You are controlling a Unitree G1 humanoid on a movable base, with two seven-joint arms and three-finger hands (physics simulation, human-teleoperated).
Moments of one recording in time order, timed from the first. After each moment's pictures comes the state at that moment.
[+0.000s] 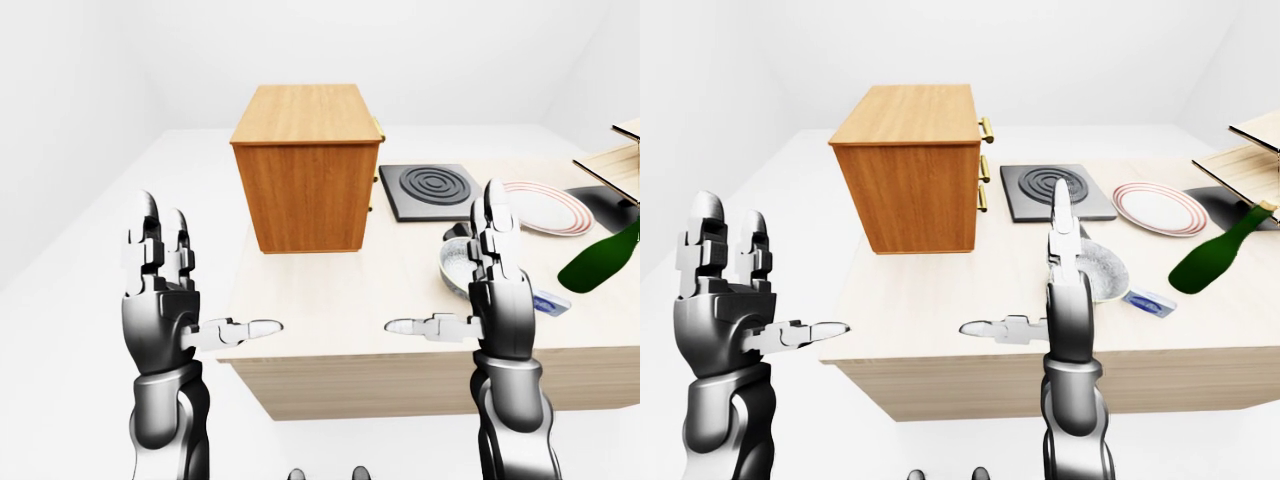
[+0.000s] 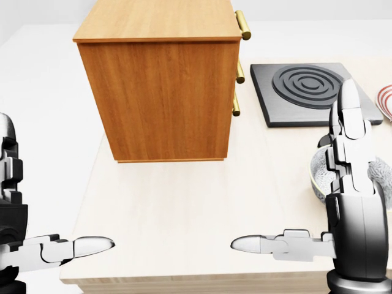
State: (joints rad) left arm 0.15 -0.02 0.09 -0.63 -0.09 -0.09 0.00; right arm 0.15 0.00 -0.01 -0.64 -0.31 -0.09 -0.01
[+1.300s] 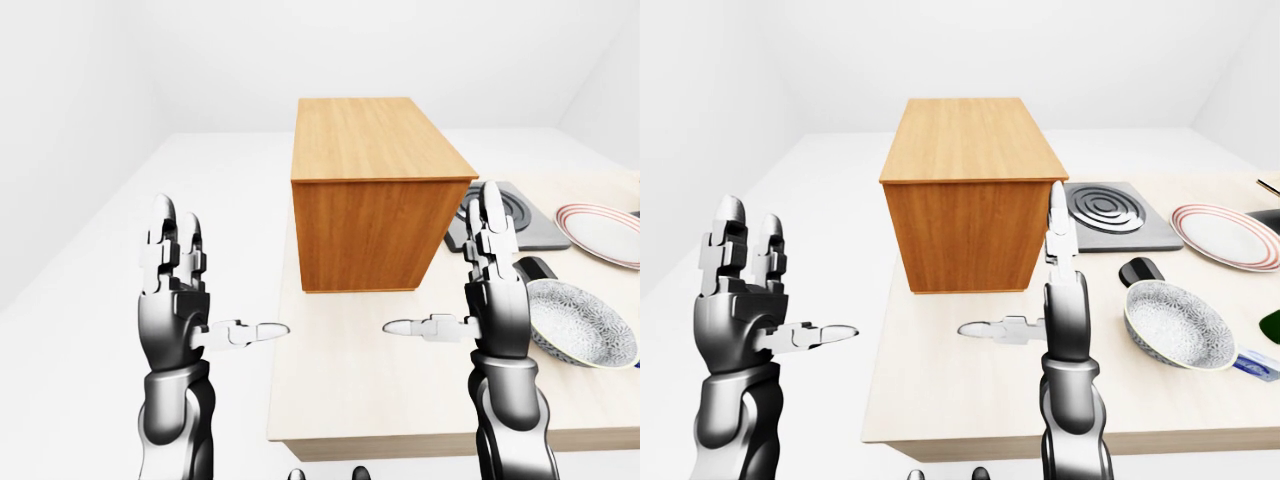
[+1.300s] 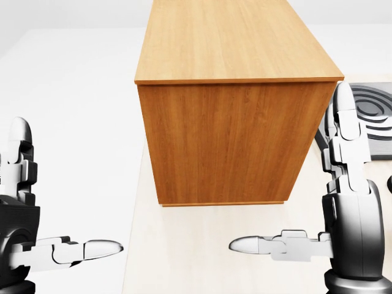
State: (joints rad) left arm 0.15 -0.01 0.07 -0.59 -0.08 -0.09 -0.02; right arm 0.15 0.00 0.00 -0.62 -0.29 -0.09 -0.01
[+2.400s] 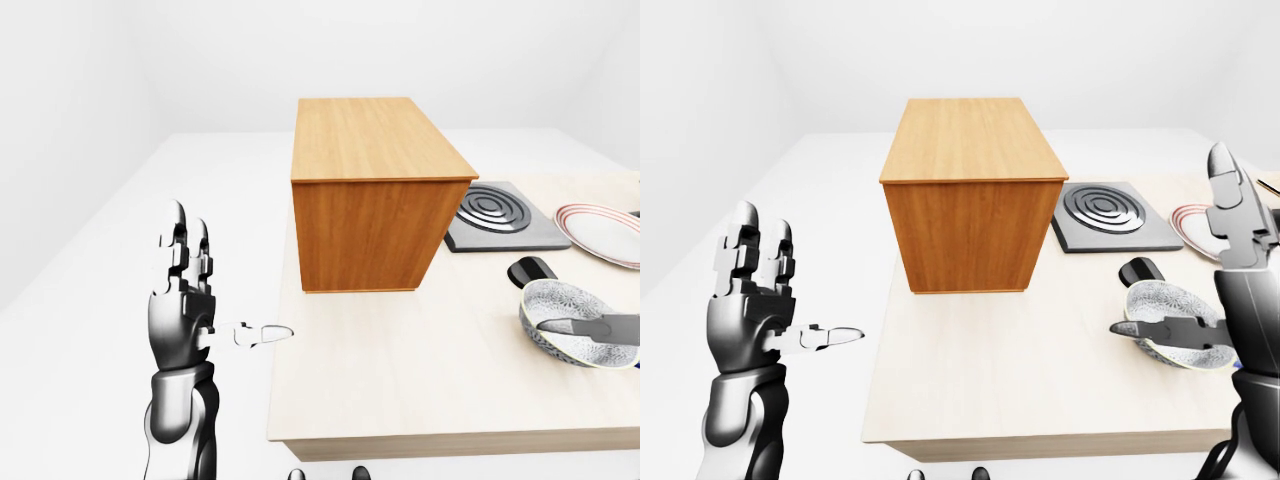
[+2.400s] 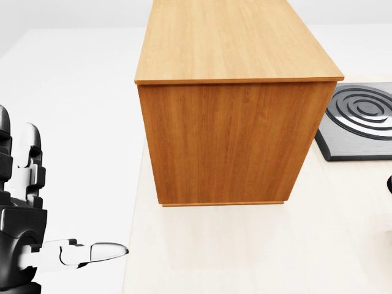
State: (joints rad) left arm 0.16 -0.01 0.05 -0.57 -0.06 -0.09 -0.02; right arm 0.03 -0.29 -0.76 -0.72 -0.31 -0.02 0.48
